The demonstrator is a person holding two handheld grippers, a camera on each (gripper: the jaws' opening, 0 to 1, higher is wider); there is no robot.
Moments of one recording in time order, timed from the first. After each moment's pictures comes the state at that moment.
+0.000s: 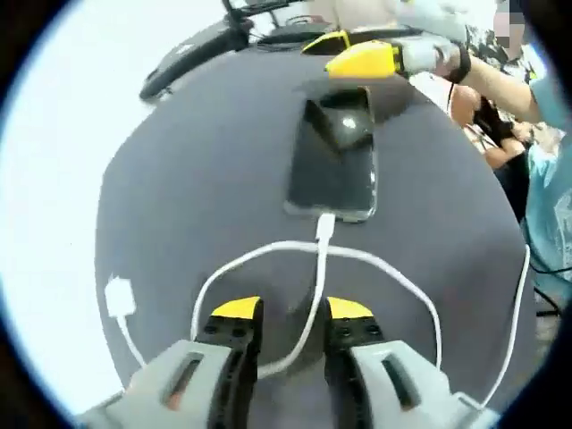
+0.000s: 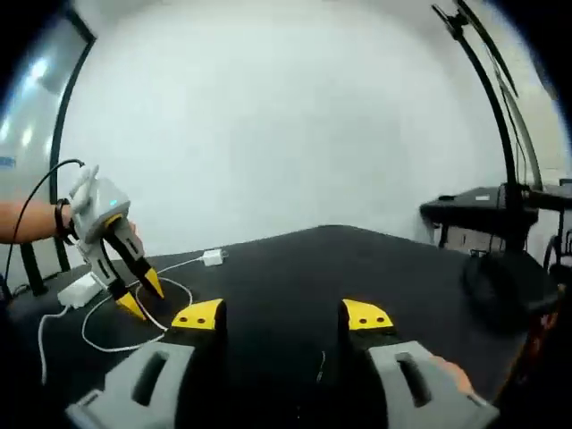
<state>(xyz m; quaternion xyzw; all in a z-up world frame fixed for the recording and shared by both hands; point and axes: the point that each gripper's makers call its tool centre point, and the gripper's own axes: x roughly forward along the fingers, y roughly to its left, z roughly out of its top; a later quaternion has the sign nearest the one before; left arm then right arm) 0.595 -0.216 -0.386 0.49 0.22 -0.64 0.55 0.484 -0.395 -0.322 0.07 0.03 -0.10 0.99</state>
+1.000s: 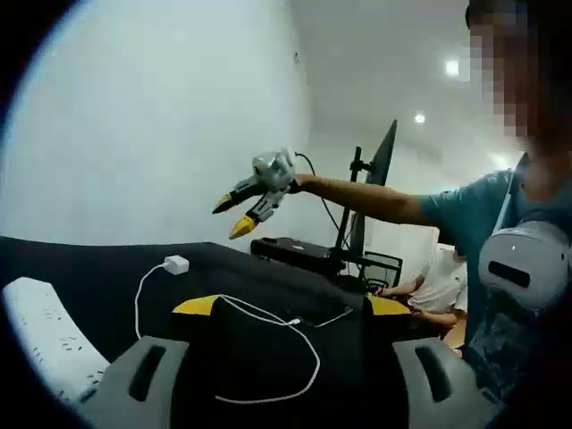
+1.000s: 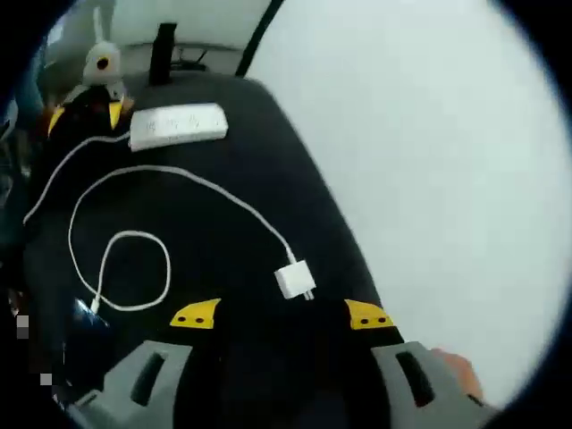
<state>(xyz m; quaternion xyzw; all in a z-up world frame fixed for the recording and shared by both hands) 0.562 -0.062 -0.294 -0.12 0.05 -0.64 0.76 0.762 -0.271 -0.305 -0.45 0.32 0.40 0.73</state>
